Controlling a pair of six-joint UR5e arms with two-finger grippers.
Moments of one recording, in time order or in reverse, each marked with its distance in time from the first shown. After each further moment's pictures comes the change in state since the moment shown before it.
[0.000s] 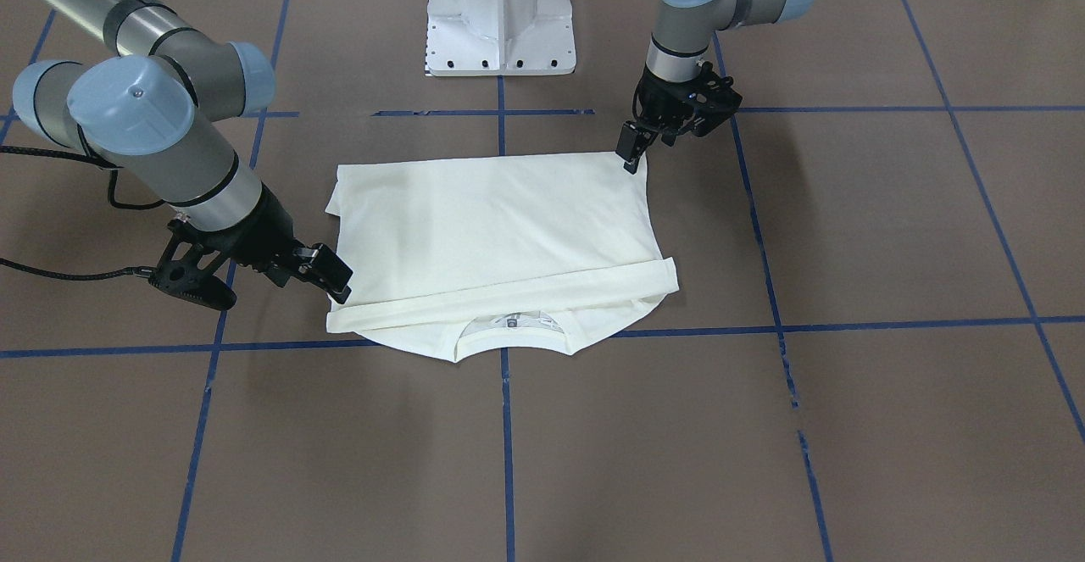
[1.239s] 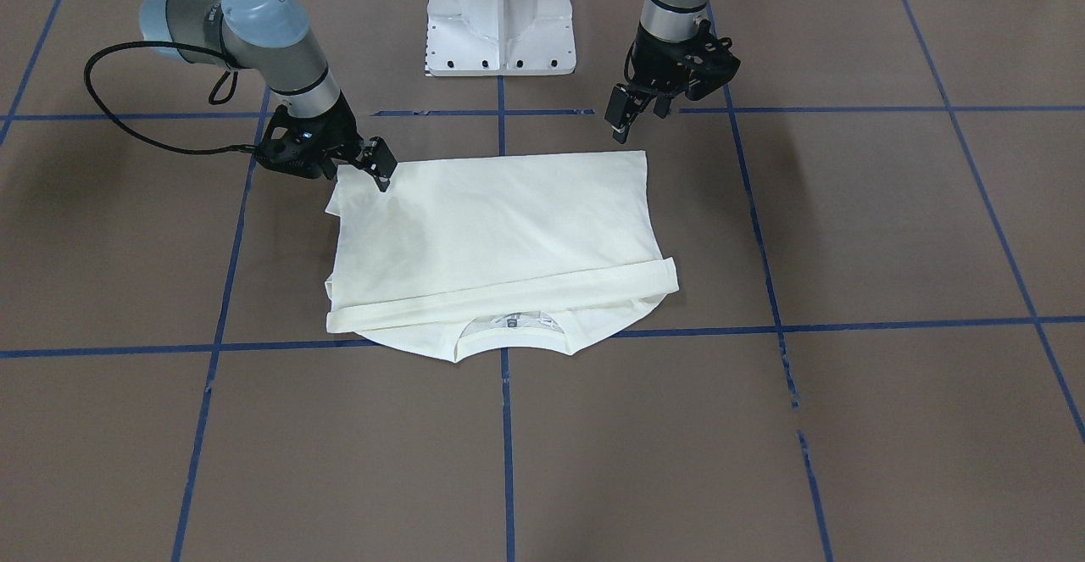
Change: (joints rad) left arm -0.002 -0.007 -0.131 0.110 0.002 0.017; right arm -0.377 -0.215 0.230 -0.012 -0.272 0.202
